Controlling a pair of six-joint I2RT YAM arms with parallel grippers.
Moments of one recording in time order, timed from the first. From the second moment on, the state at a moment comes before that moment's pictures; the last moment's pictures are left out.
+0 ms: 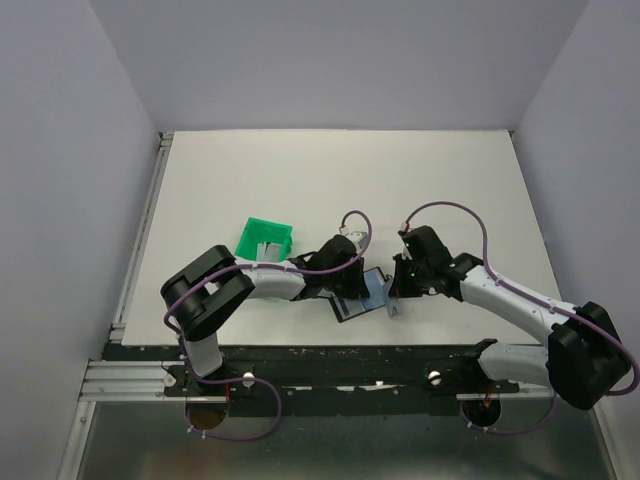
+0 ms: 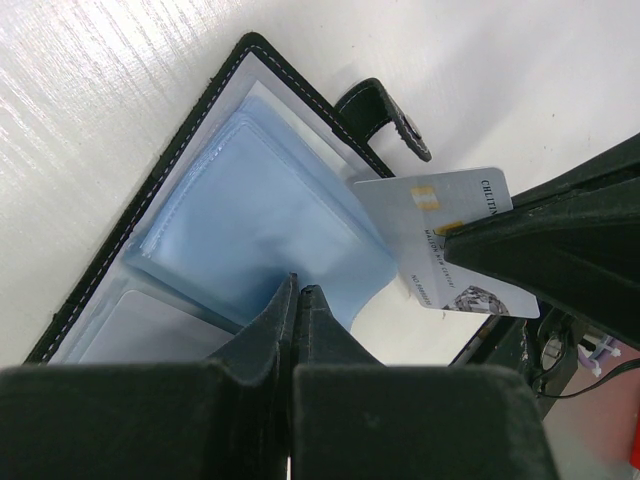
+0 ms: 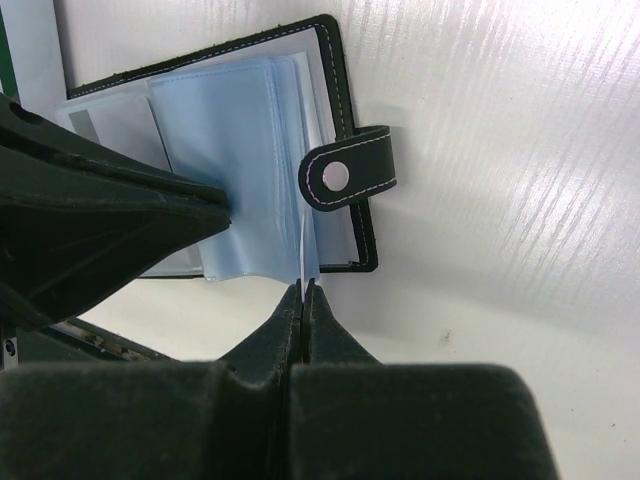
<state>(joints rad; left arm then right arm) -0.93 1.77 0.84 0.20 0.21 -0.70 0.59 1.21 0.65 -0.46 -0.10 0.50</state>
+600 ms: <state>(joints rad) -0.93 1.77 0.84 0.20 0.21 -0.70 0.59 1.22 0.64 -0.40 -0.15 0.50</state>
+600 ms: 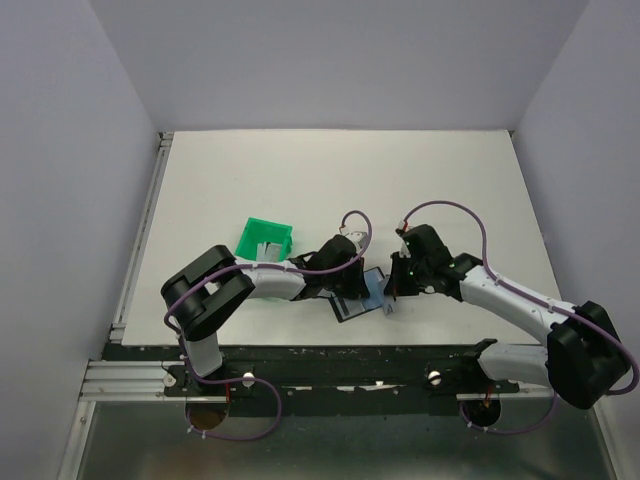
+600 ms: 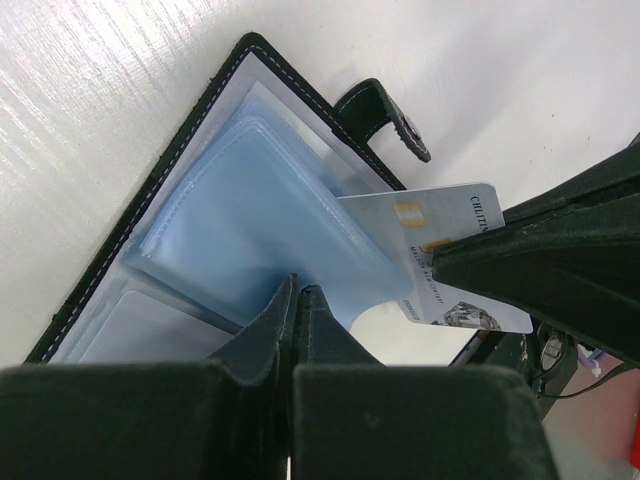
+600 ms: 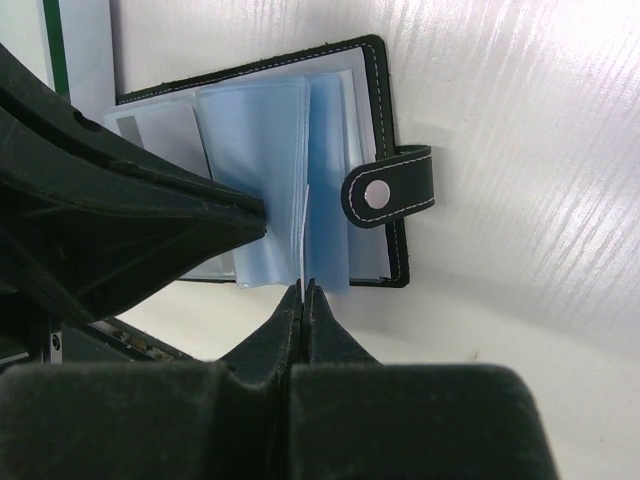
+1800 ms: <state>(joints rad) -0.93 1.77 0.85 0.19 0.21 -0.70 0.58 1.33 0.72 -0.42 -0.08 0.44</state>
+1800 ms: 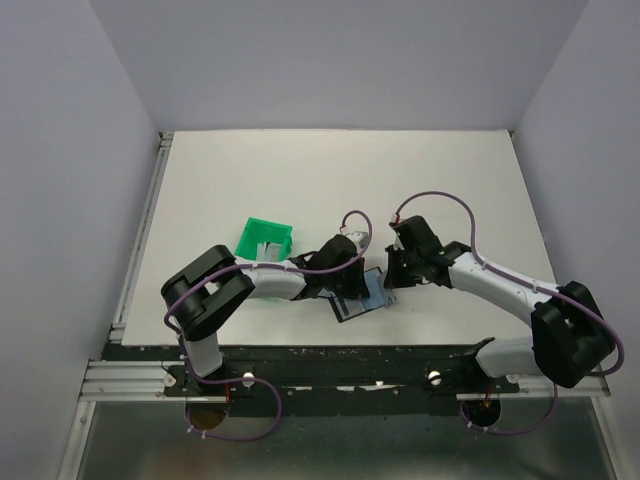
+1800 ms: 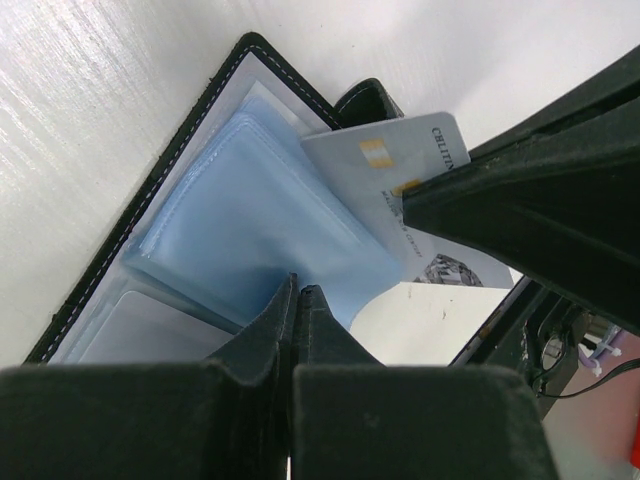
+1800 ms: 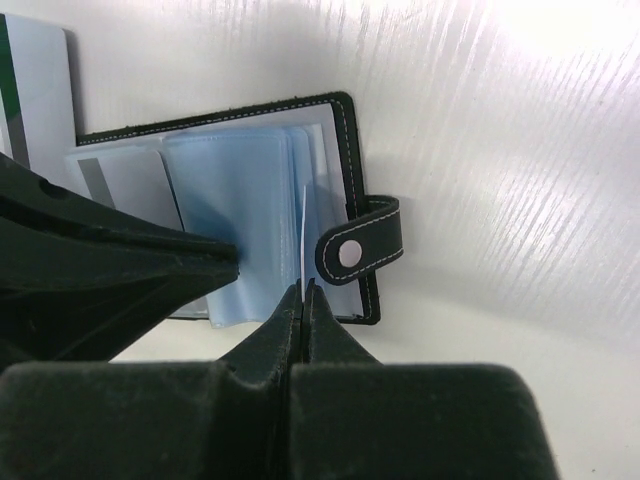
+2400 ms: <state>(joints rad) -0.93 1.77 0.85 0.23 0.21 -0.70 0.56 1.37 0.76 -0.47 -0.07 0.42</state>
